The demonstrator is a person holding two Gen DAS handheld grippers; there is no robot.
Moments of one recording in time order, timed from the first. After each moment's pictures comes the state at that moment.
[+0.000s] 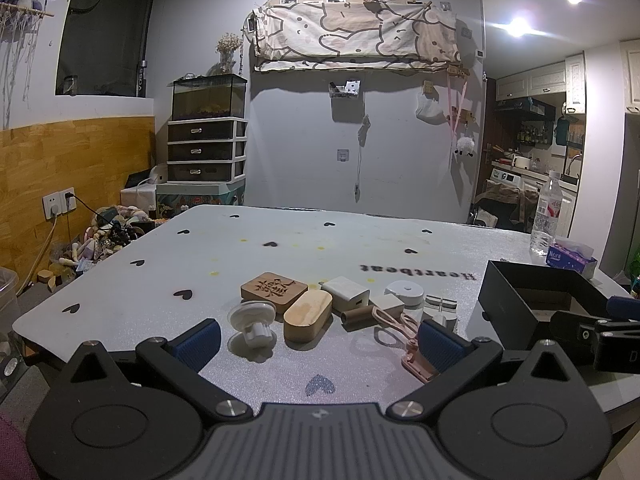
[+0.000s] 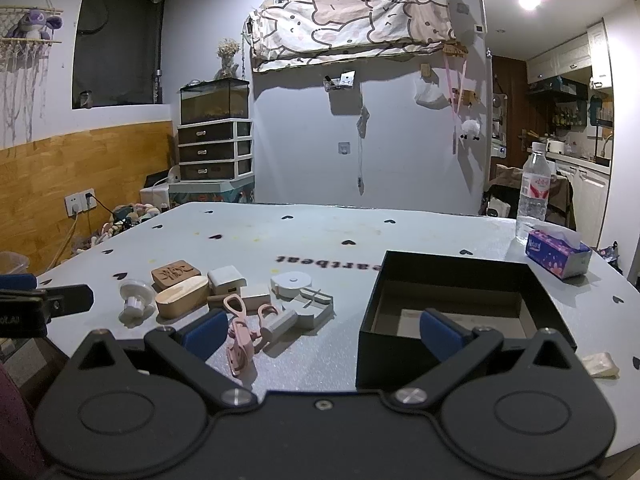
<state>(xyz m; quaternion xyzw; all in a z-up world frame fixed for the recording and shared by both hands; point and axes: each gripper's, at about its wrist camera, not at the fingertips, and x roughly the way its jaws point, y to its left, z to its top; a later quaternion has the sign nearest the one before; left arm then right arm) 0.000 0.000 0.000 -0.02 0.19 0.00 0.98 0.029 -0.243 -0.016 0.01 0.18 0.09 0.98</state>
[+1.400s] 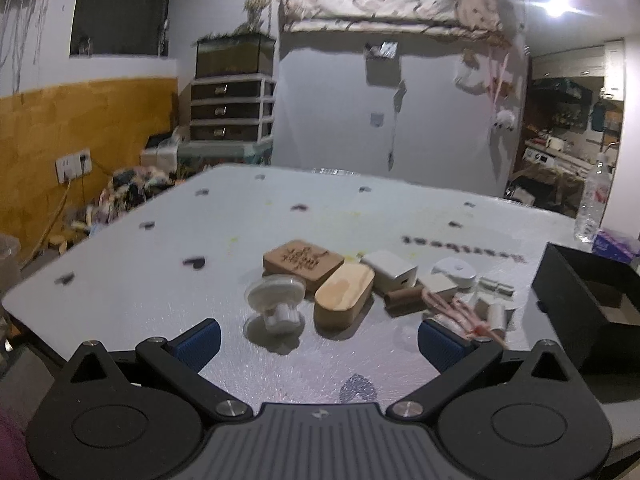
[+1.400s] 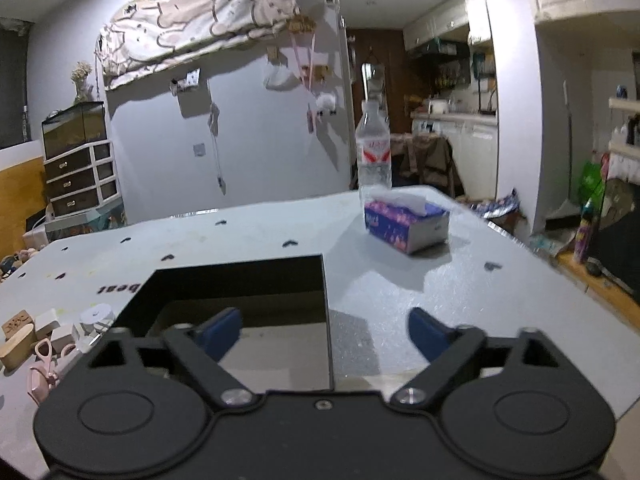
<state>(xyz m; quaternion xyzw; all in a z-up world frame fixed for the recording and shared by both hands) 0.066 0.019 -0.035 -0.04 0.25 0.05 0.97 0.092 -0.420 -0.031 0.08 0.21 -0.08 0.97</state>
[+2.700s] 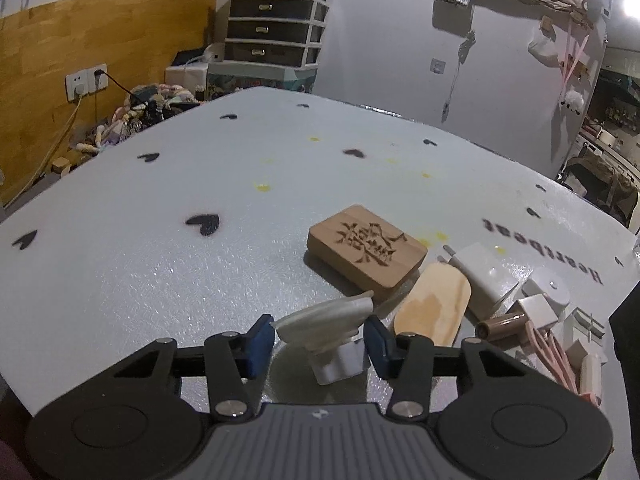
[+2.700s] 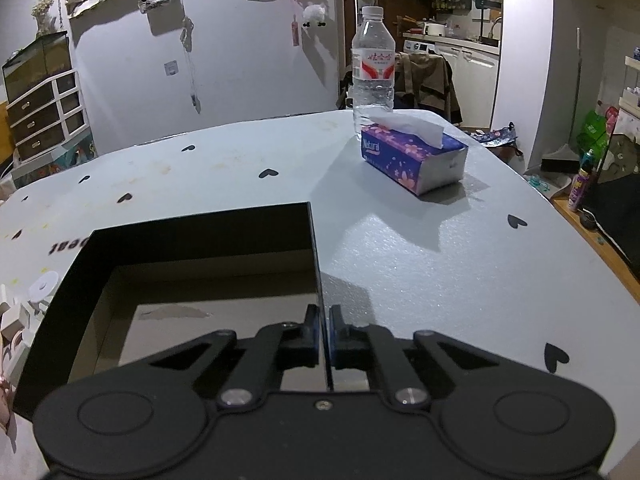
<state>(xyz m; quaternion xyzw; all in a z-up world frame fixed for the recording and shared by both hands) 0.169 0.071 -0.060 -0.10 0.34 0.09 0.93 0.179 -0.425 -0.049 0.07 0.34 -0.10 0.93</state>
